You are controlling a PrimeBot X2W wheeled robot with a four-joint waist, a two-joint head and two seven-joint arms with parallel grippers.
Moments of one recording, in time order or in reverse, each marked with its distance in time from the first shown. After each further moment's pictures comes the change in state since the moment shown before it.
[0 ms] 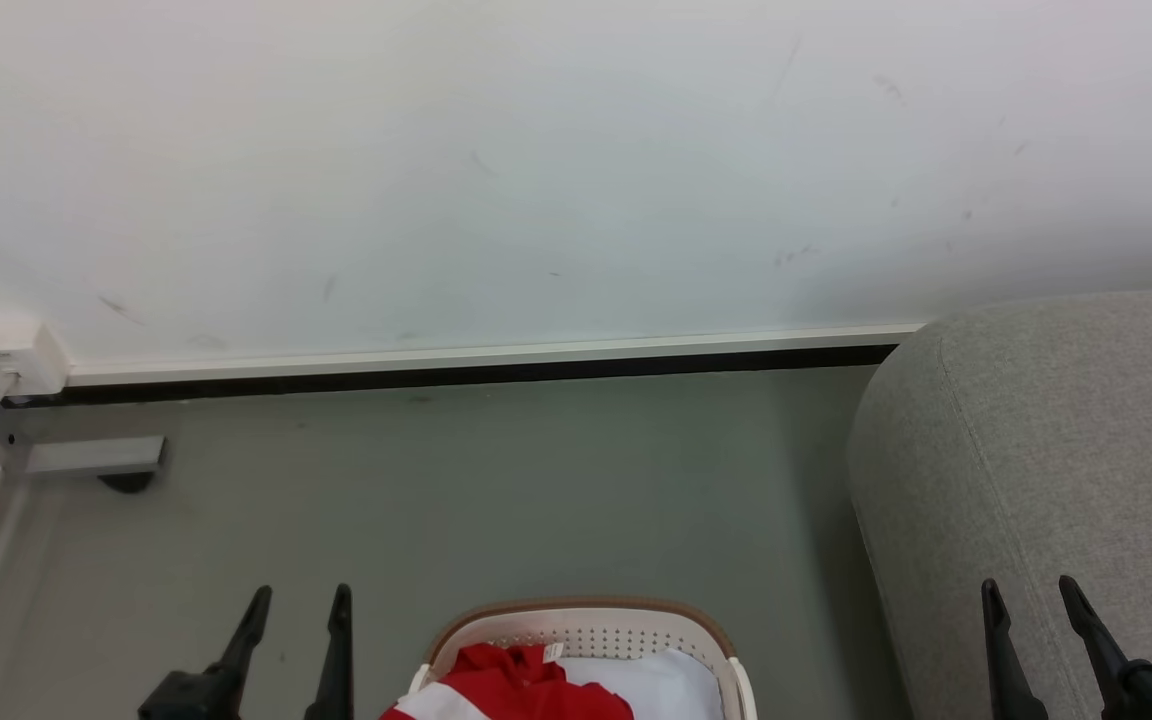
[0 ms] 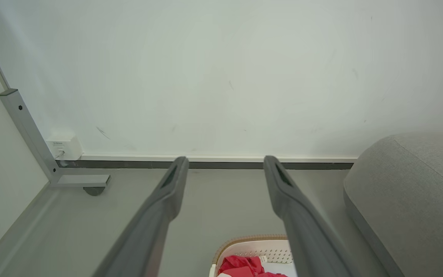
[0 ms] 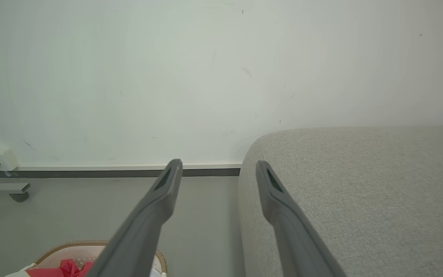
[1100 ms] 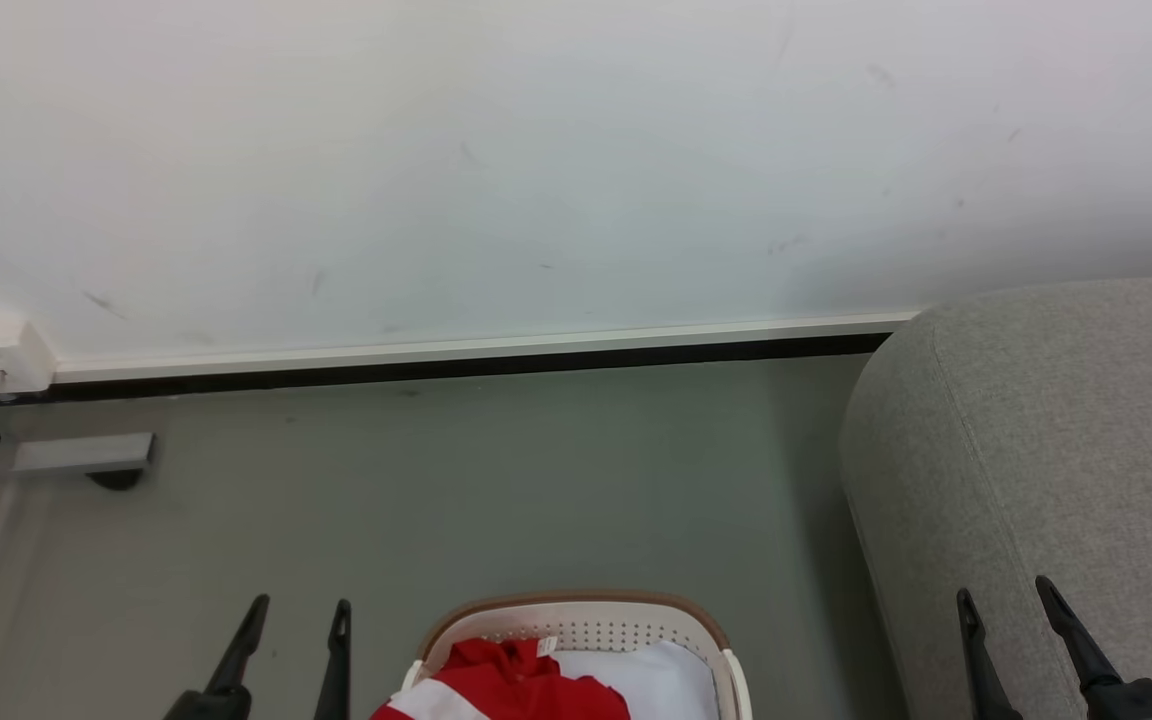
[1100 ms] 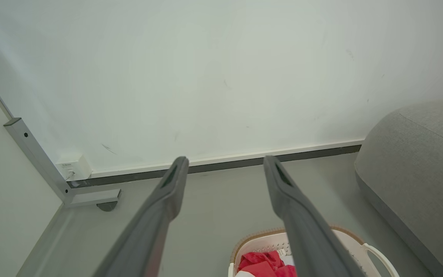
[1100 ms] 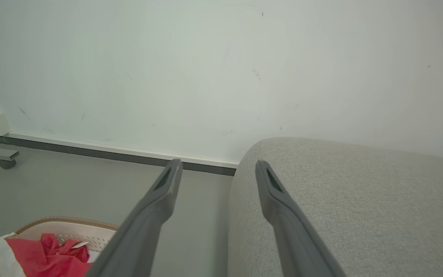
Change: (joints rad) left arm 0.022 -0.023 0.046 0.016 0.174 -0.048 -0.048; right arm 0.006 0.002 0.016 0.008 -0.163 0.000 -0.045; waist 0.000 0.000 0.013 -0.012
